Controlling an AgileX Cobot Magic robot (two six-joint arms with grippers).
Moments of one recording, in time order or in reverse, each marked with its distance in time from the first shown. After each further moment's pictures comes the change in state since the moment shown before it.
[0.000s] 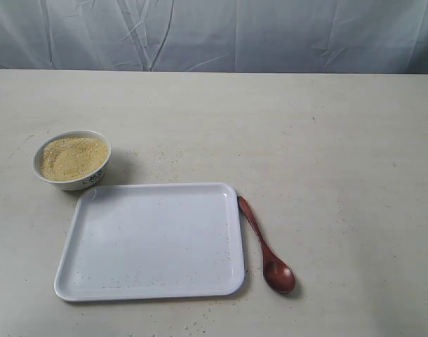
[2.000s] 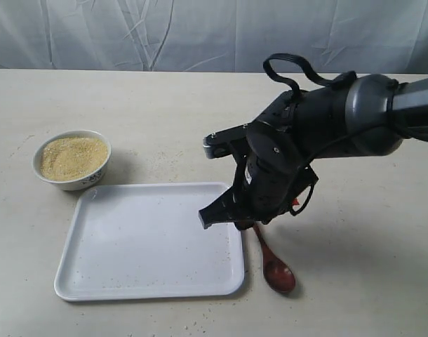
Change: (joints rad) left arm 0.000 0.000 0.000 0.000 0.000 0.000; right arm 0.734 1.774 -0.884 -0.173 0.631 0.392
